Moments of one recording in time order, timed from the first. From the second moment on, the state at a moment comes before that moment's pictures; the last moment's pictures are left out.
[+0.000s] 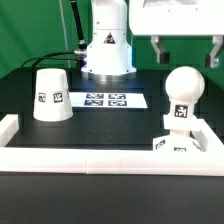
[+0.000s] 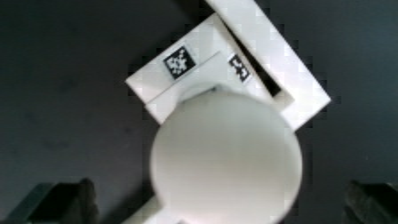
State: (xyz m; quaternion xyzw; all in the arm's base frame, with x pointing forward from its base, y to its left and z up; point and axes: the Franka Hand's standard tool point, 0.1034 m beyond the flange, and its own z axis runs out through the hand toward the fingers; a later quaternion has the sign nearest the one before) arm 0.595 0.089 0.169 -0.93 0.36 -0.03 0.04
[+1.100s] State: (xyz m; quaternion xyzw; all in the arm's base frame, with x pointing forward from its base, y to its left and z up) arm 0.563 0.029 0.179 -0.93 0.36 -0.06 0.04
